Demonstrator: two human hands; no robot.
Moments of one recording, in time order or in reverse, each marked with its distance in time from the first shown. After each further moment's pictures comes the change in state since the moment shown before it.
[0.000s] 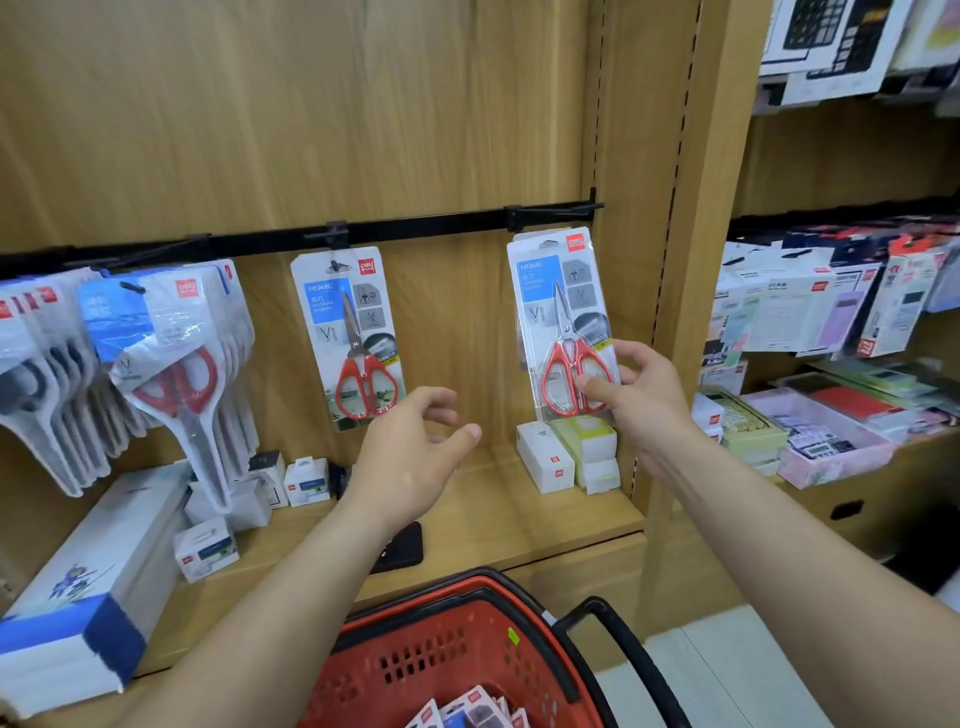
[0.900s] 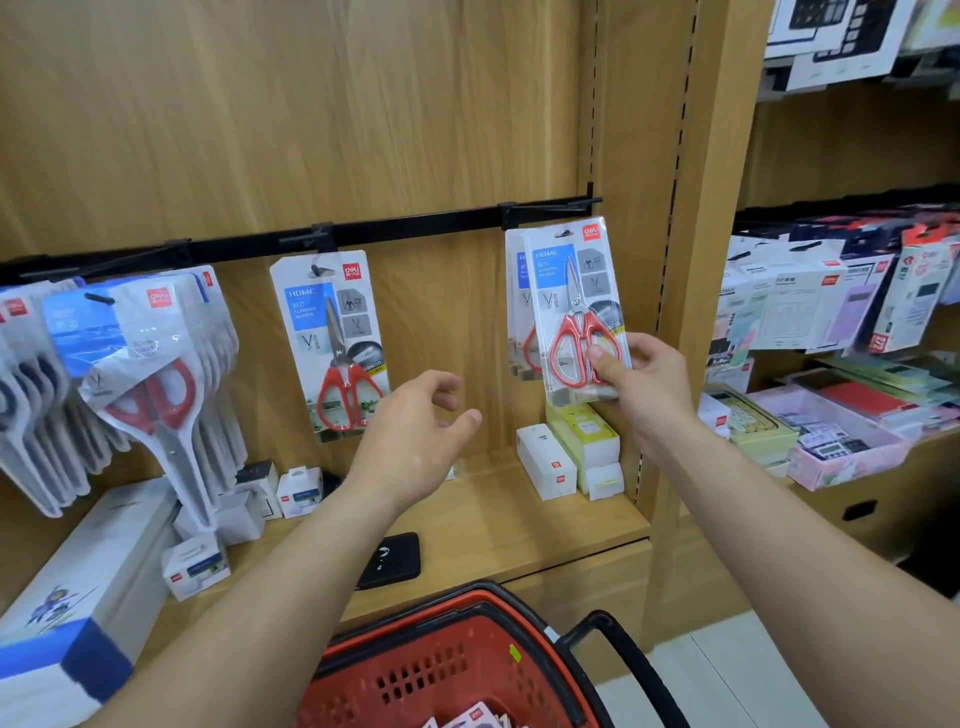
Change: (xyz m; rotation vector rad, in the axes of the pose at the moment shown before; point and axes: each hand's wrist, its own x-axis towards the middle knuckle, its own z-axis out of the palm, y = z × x) left_hand 0.035 0.006 0.011 0.166 -0.016 0.081; right_hand 0.039 0.018 -0.006 0.050 0.090 -0.040
